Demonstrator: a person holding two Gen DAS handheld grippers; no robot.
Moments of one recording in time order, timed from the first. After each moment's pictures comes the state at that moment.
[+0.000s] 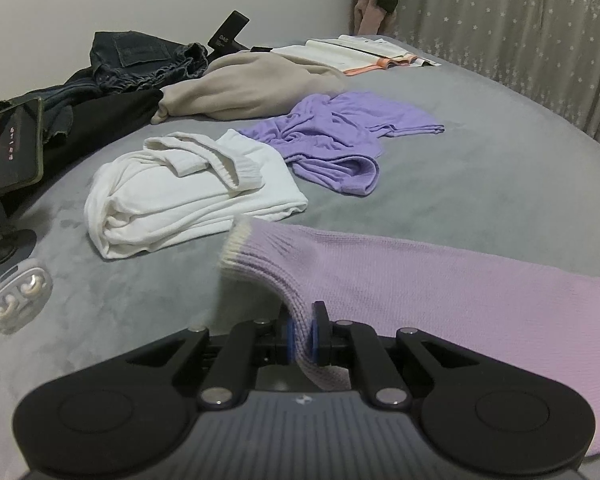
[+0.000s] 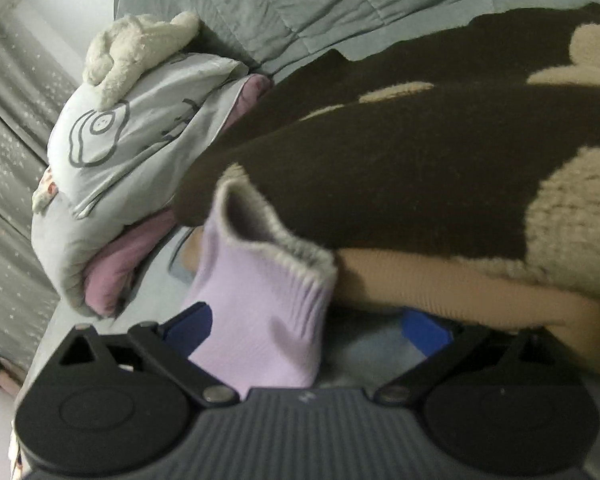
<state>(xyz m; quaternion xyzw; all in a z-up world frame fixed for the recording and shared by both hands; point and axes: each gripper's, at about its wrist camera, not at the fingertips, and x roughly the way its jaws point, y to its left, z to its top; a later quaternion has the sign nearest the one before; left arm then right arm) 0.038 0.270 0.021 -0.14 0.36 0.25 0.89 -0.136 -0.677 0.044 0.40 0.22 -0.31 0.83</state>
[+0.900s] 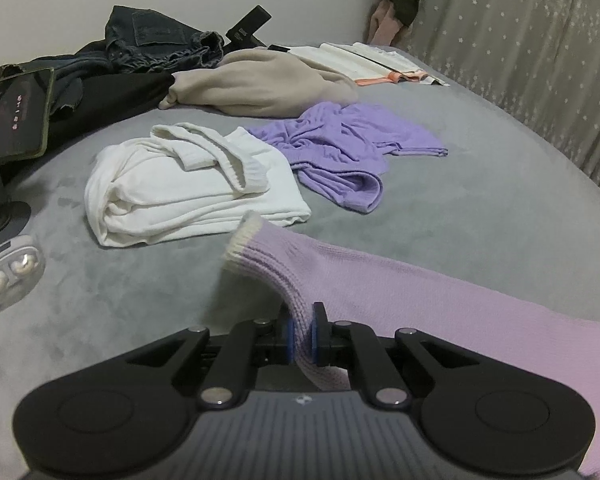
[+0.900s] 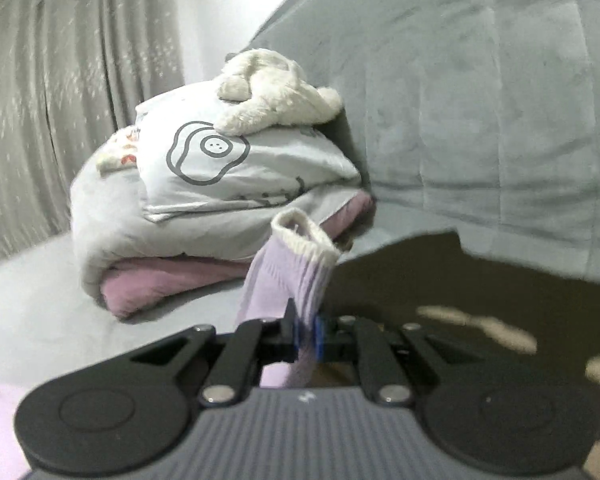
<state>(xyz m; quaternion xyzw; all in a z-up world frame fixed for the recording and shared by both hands) 0.034 0.287 0.027 -0.21 0.34 0.24 0.88 -0.074 -0.627 0.136 0.12 0.18 -0.31 0.93</state>
